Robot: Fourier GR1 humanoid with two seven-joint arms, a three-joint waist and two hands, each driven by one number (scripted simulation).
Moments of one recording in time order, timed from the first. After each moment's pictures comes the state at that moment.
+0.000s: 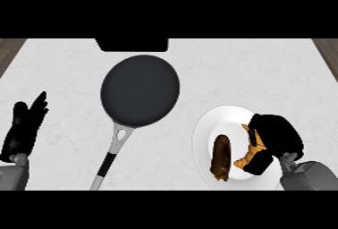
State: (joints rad) left arm -0.12 0.40 0.09 -1.30 -0.03 0.10 0.23; right arm -0.20 -0.46 0.38 -1.60 0.83 0.38 0.52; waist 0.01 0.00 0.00
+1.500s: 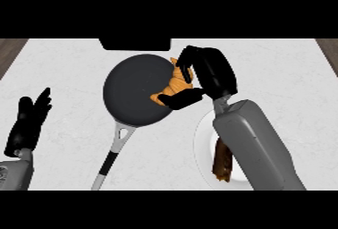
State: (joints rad) left arm -0.16 0.37 0.11 -1.30 -0.08 0.08 0.25; right arm -0.73 -0.05 0.25 -1.32 0.78 -0.02 0.28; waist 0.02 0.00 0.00
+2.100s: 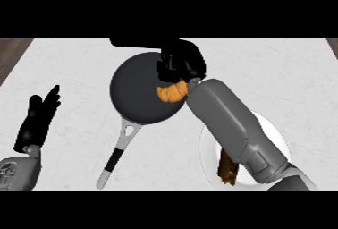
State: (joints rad) left arm -0.19 0.34 0.09 -1.29 -0.09 0.06 0.23; right arm -1.05 0.00 0.32 -0.71 0.54 -0.30 0.20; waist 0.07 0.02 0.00
